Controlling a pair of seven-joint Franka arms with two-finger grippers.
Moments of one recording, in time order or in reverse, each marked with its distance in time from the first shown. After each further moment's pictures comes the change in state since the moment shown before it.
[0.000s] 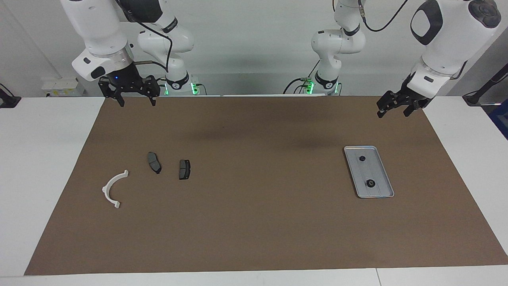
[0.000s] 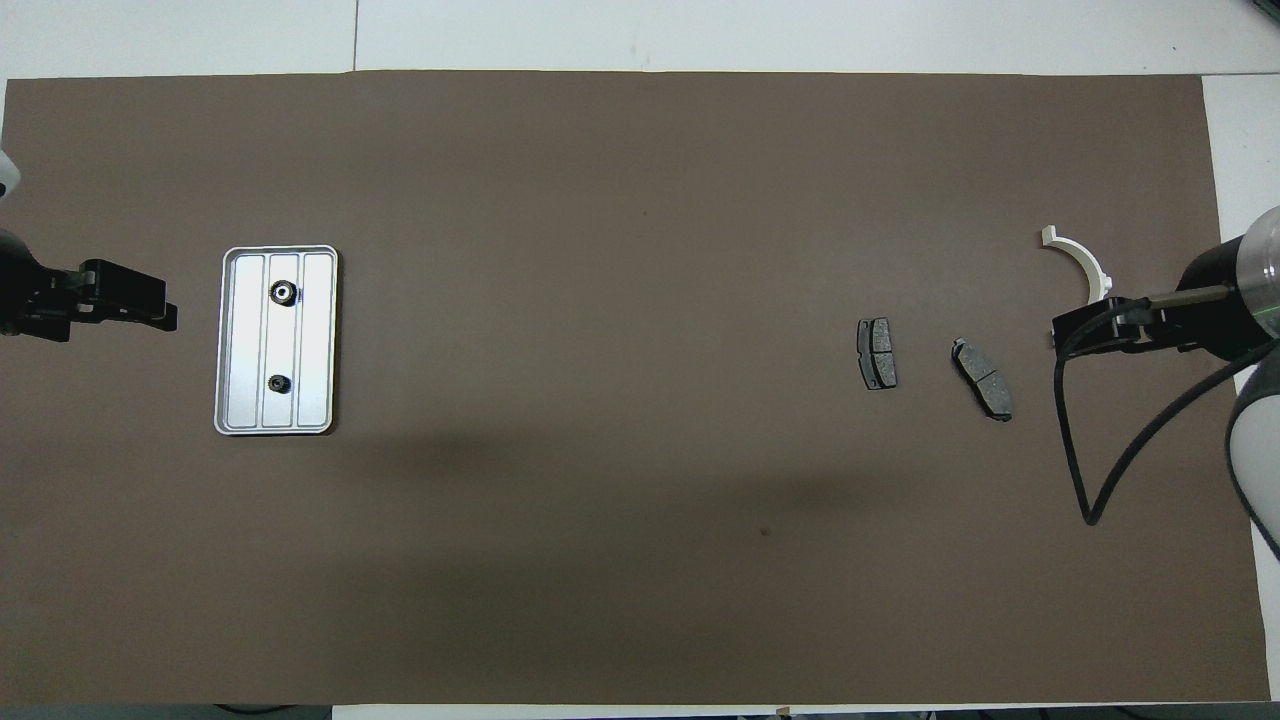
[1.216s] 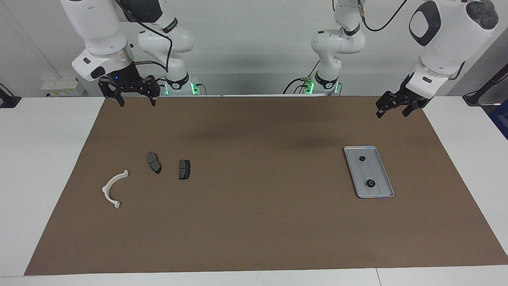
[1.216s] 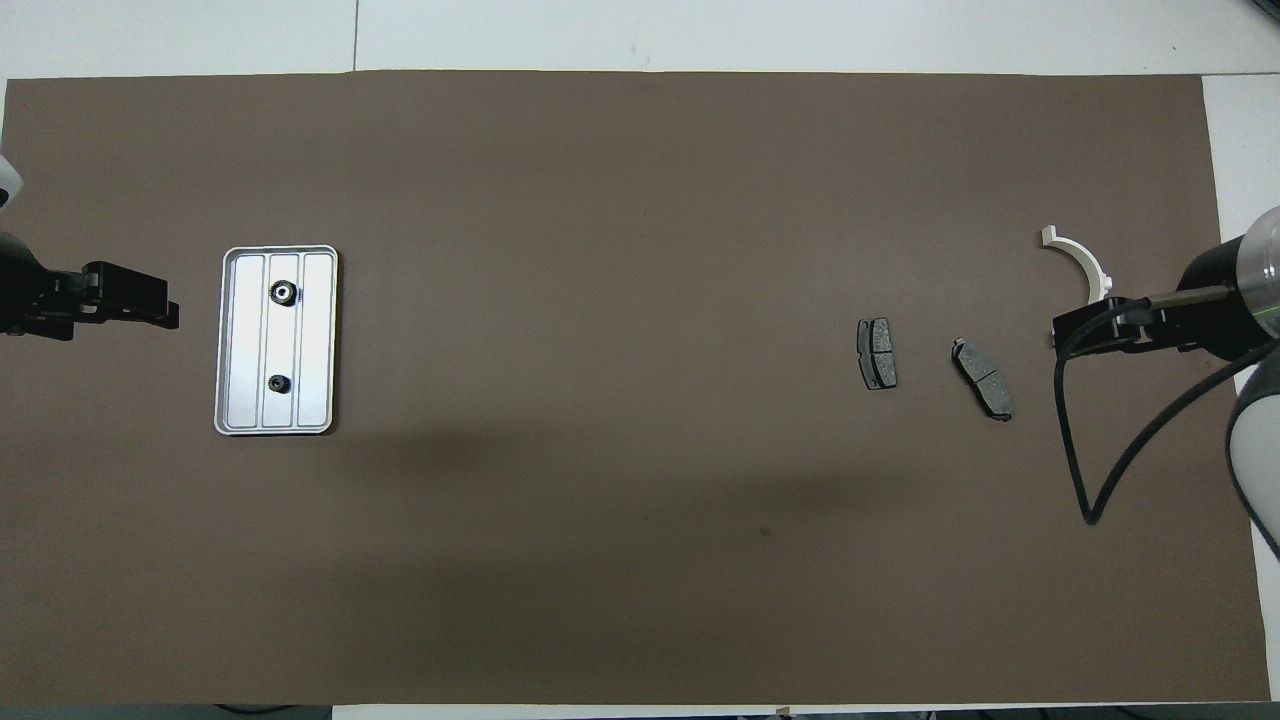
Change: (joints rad) left arm 0.001 -0.023 0.004 -0.060 0.000 0.079 -0.002; right arm 0.000 0.000 0.000 0.000 0.000 0.000 0.000
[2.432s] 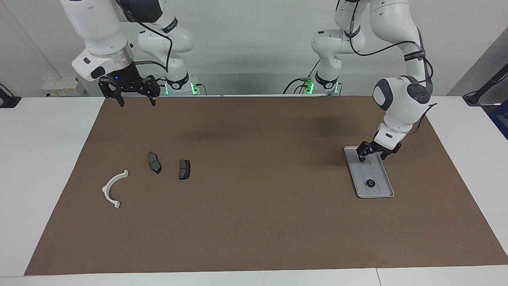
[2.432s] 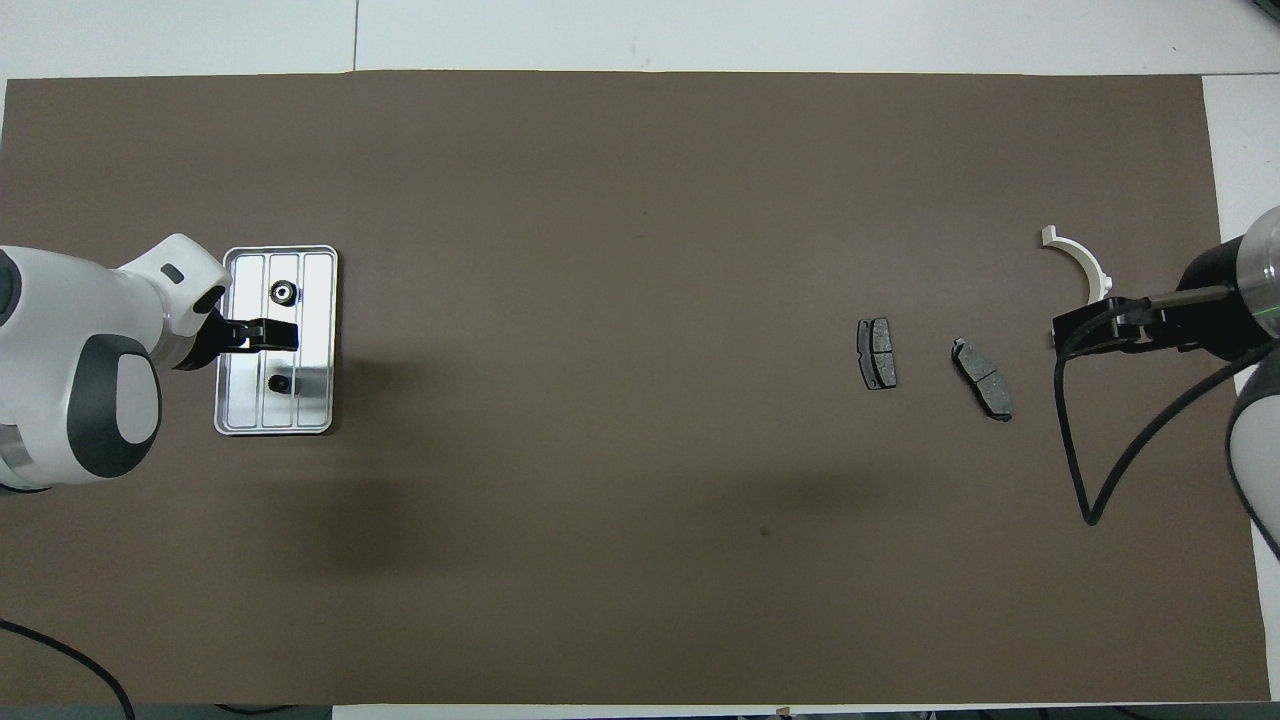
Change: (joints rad) left arm 0.015 0.154 0.004 -0.464 0.000 0.689 0.122; right arm 0.000 0.000 0.000 0.000 0.000 0.000 0.000
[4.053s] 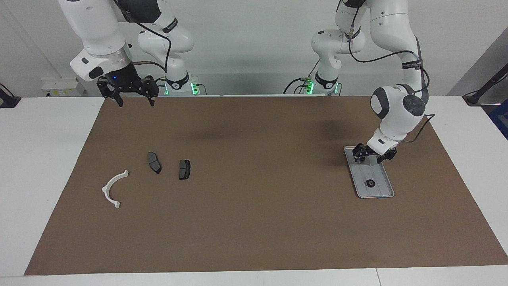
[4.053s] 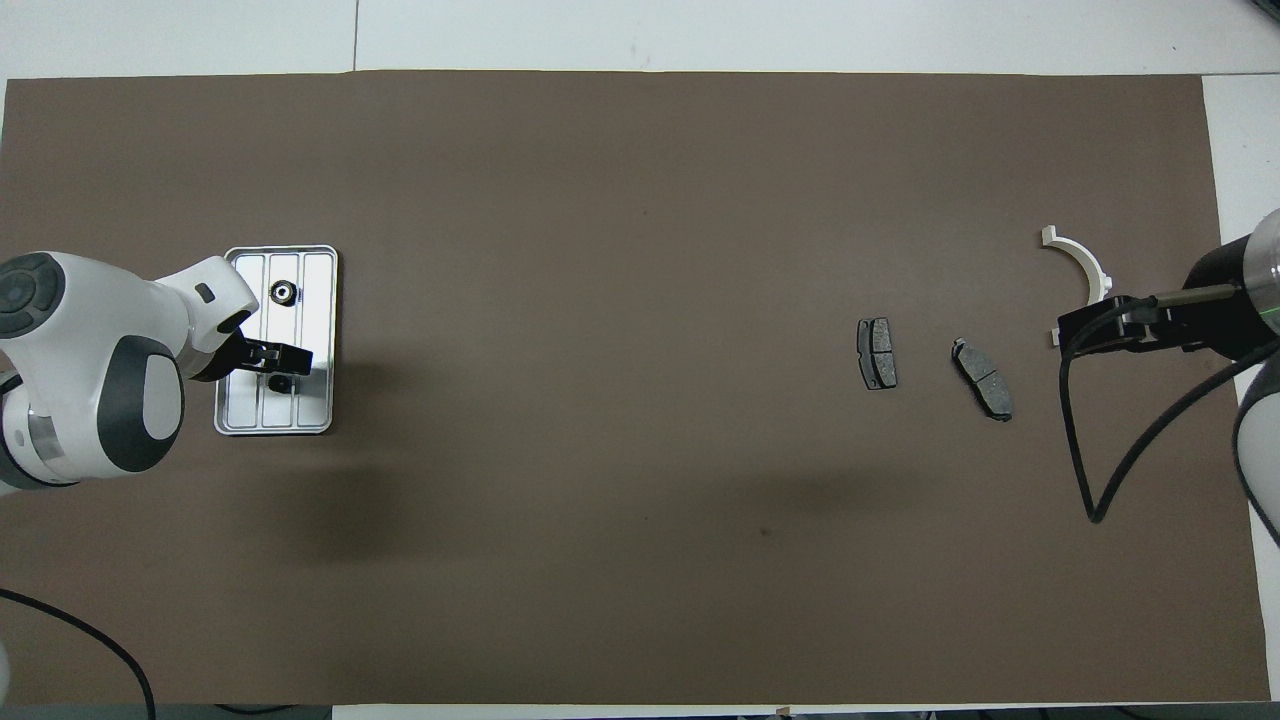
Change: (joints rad) left arm 0.011 0.037 -0.006 -0.016 0.000 -0.024 0.129; right arm -0.005 0.000 -0.002 0.000 0.000 0.000 0.000
